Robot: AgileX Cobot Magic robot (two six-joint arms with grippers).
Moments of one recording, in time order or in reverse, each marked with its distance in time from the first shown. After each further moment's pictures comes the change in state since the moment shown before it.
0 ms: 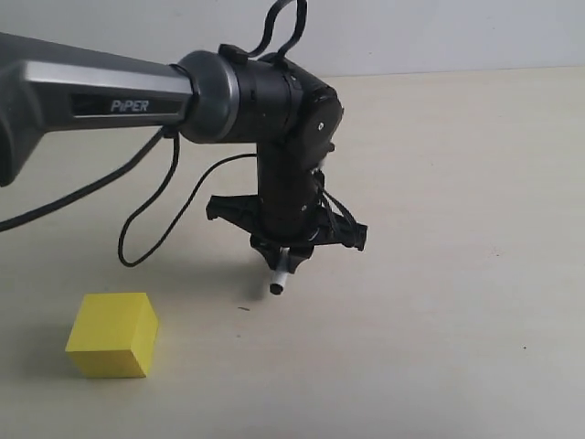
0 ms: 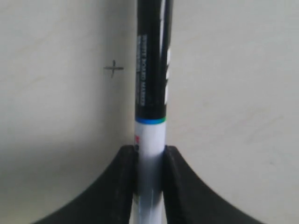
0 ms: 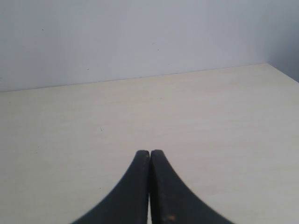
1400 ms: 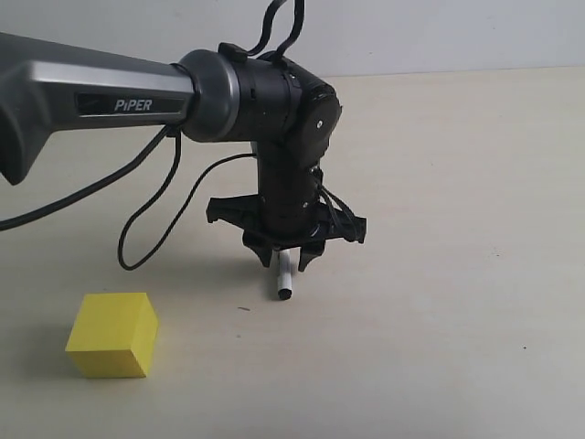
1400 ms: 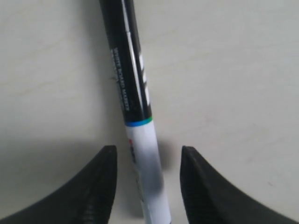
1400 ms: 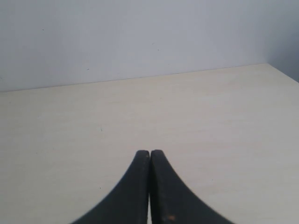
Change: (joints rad) left arm 0.010 0.027 -0.016 -0.002 -0.007 -0.071; right arm 0.000 0.000 0.000 0.000 0.000 0.000
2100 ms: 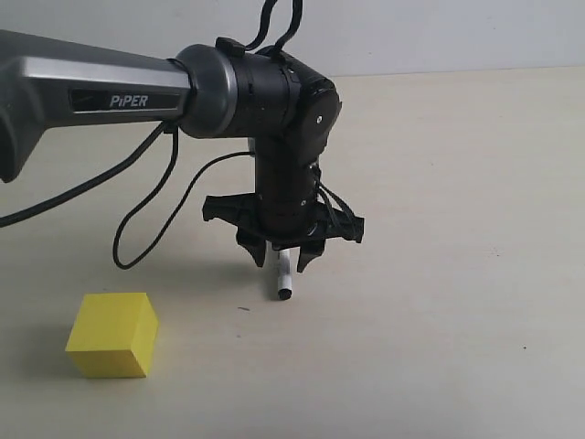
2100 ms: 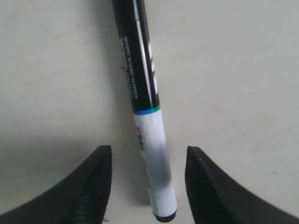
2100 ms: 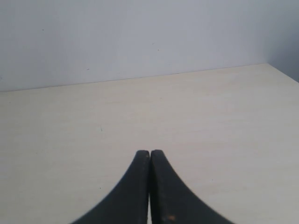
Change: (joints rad) left arm 0.000 -0.011 0.000 0.000 0.034 0.000; right arm 0.000 0.000 0.000 0.000 0.000 0.000
